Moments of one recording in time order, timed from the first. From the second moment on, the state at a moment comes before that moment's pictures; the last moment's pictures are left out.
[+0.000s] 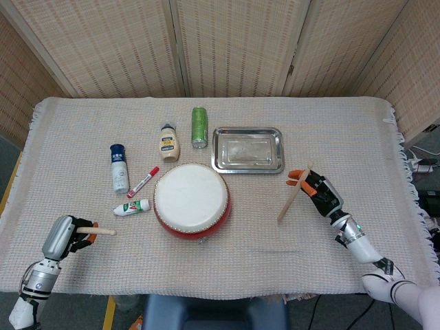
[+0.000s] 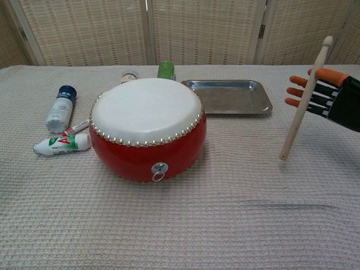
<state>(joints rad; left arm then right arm) -0.28 -1.38 -0.02 -1.30 1.58 1.41 -0.64 0.57 -1.62 0.04 -0.80 -1.62 1.07 2.28</state>
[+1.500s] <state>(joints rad) -0.27 -1.37 -0.01 -1.30 1.59 1.43 -0.64 0.56 -1.77 -0.11 -0.62 -1.67 1.16 2.08</state>
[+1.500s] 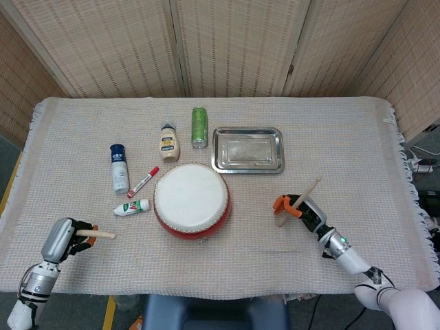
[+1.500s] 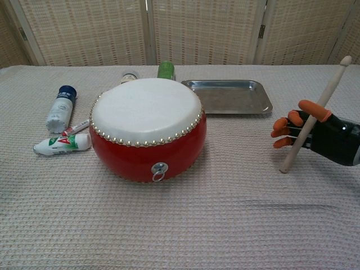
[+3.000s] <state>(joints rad) -0.28 -1.39 0.00 -1.22 1.60 1.43 -0.68 0.66 -1.73 -0.08 -0.82 -1.65 1.06 1.39</state>
